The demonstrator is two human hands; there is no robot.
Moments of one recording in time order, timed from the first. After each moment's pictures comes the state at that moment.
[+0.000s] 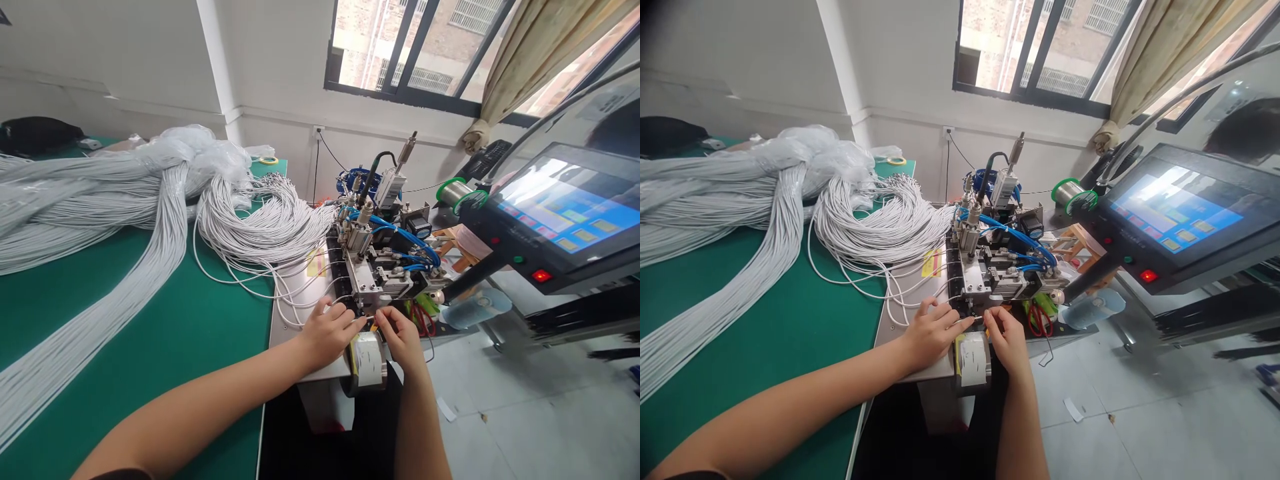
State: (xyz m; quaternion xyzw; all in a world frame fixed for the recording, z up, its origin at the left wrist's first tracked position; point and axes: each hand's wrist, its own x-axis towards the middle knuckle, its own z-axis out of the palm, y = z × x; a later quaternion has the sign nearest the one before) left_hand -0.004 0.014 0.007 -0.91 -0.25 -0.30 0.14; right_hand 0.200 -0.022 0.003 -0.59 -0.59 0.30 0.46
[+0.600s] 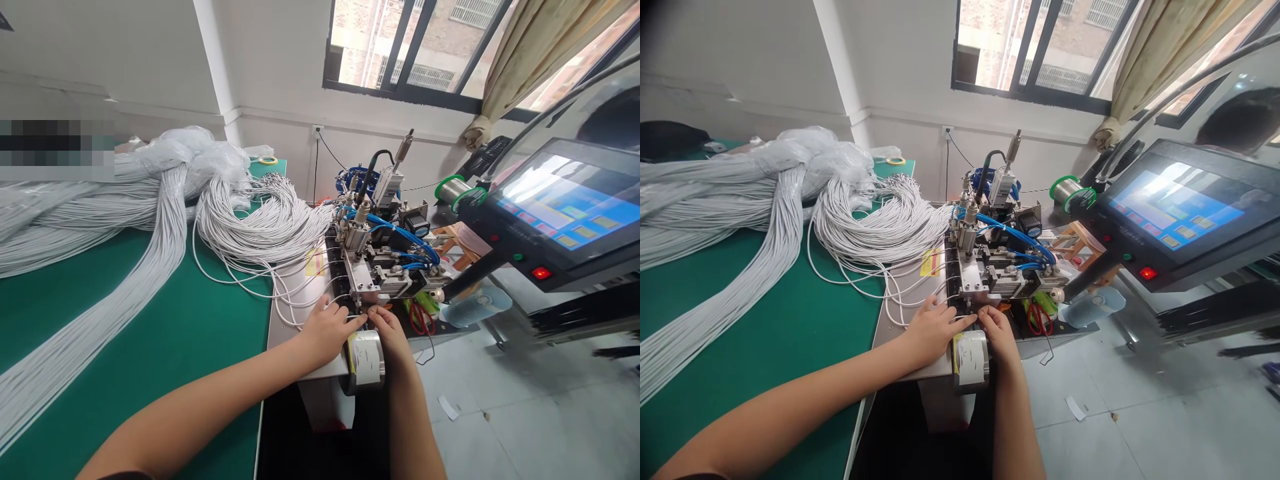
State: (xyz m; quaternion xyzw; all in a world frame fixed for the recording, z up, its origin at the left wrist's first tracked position) left_hand 0.002 0.012 0.006 -0.94 -0.31 -0.16 0.05; right_hand 0.198 -0.005 -0.030 -0.54 -0.44 0.50 0.51
